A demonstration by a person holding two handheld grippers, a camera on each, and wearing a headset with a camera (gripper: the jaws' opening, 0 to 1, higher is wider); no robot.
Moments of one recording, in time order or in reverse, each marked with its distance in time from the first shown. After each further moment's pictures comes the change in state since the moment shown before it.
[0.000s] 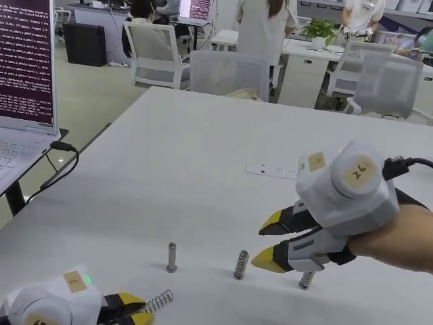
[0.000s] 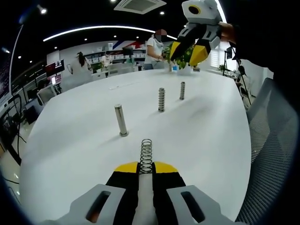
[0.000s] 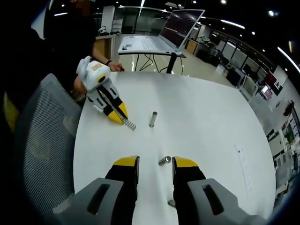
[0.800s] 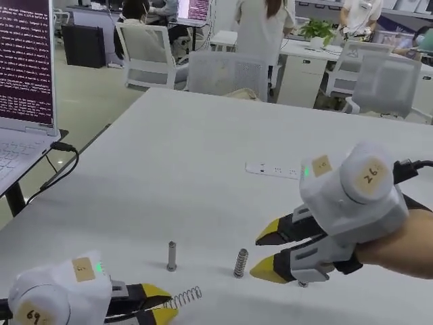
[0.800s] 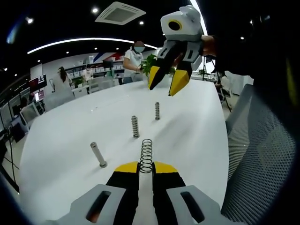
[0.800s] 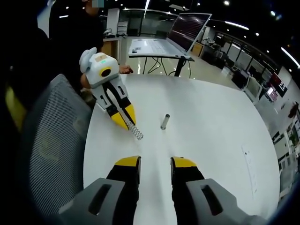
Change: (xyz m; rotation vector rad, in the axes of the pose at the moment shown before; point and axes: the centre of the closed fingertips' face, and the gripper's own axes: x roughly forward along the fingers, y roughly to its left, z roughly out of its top) left arm -0.012 -0.044 0.057 0.100 -0.111 -0.172; right arm -0.005 0.028 0.002 -0.008 -0.026 0.070
